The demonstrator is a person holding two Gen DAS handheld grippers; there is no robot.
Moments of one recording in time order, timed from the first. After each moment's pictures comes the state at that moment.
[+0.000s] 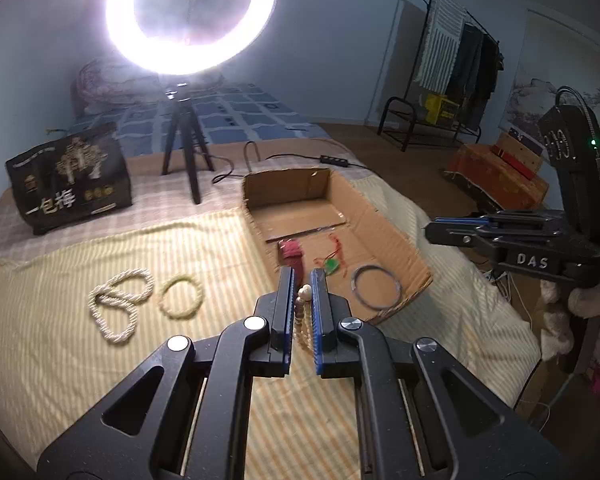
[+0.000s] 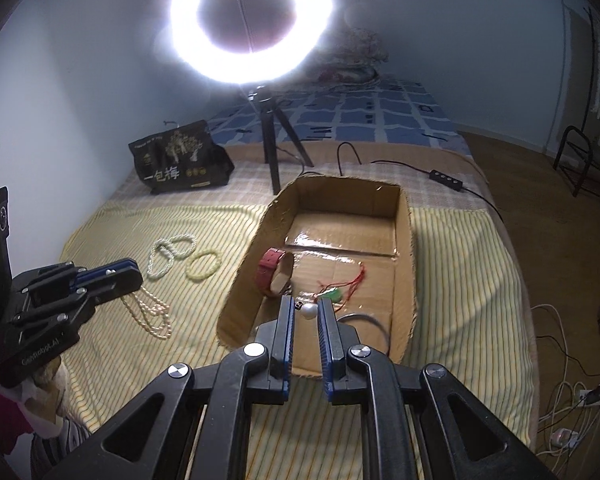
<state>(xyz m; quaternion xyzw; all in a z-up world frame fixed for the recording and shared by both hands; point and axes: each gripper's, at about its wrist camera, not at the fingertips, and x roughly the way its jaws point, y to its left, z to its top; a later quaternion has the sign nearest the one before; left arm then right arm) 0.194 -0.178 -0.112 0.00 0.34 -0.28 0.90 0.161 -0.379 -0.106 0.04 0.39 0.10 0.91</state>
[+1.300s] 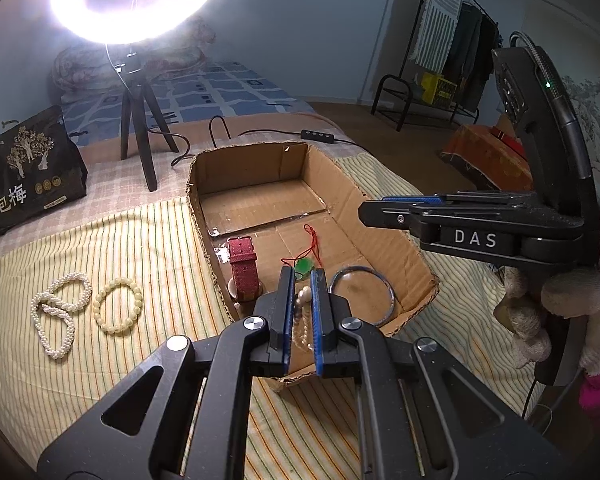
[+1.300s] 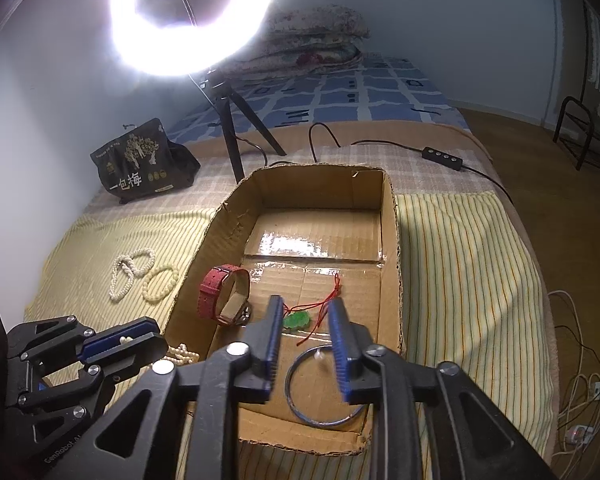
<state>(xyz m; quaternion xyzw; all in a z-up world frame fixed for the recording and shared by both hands) 0.225 -0.241 -0.151 0.02 0.38 -0.29 0.88 0.225 -0.407 -0.149 0.07 0.42 0.09 0.90</state>
